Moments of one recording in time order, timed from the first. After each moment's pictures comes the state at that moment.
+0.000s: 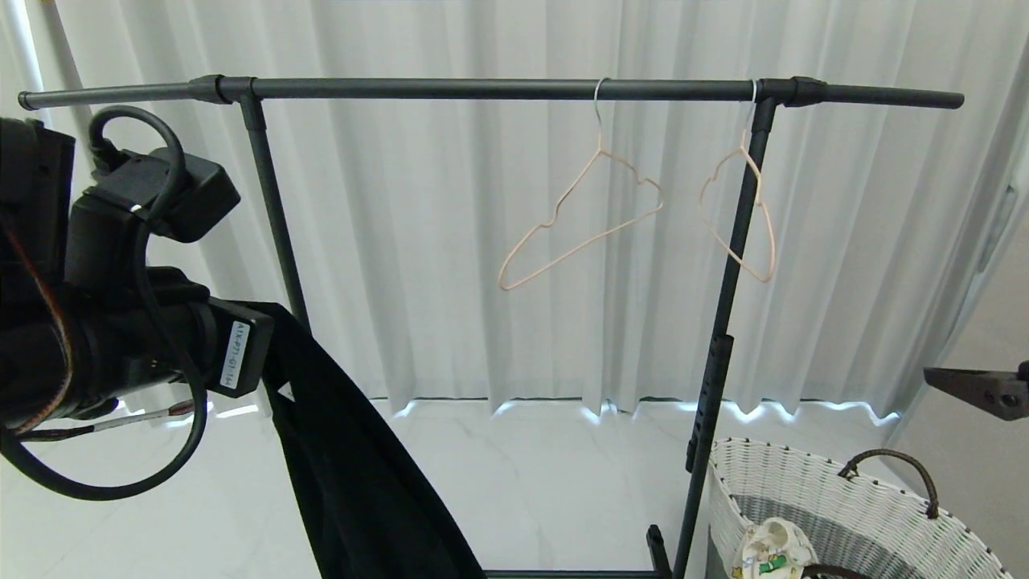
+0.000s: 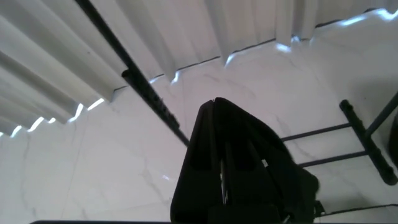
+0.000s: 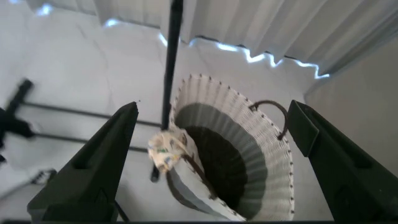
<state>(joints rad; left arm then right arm) -0.42 1.28 -1.00 0.21 0.31 0.17 0.32 1.09 -0.93 0.32 -0.19 -0.02</state>
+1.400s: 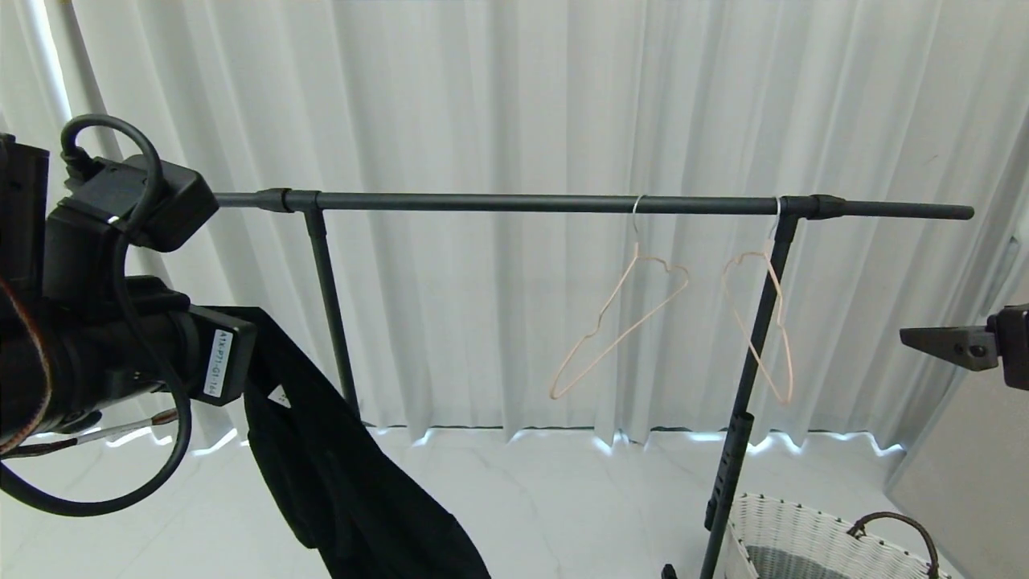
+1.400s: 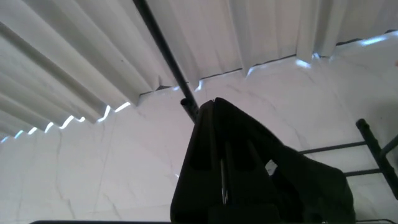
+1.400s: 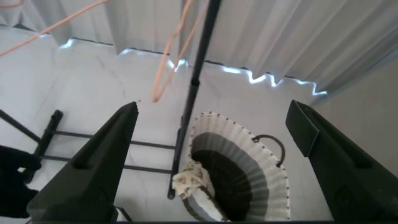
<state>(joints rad) -0.41 1.25 -0.96 0.18 0.35 0.18 0.32 1.18 -1.03 0.31 -0.20 0.01</state>
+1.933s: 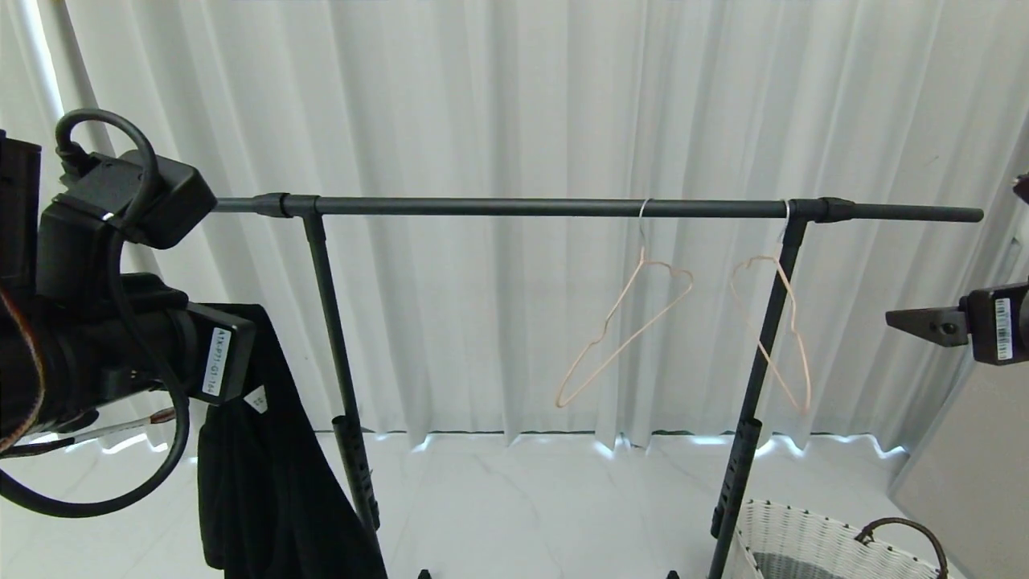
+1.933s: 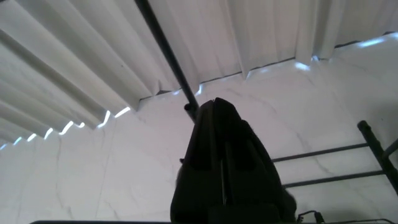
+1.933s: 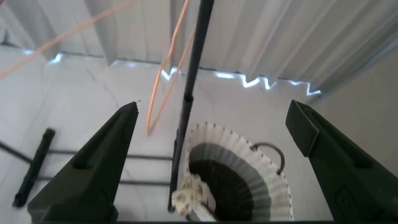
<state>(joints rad) -0.41 1.26 -0.96 0.18 0.34 0.18 0.27 1.27 -1.04 0.22 -0.20 0.01</state>
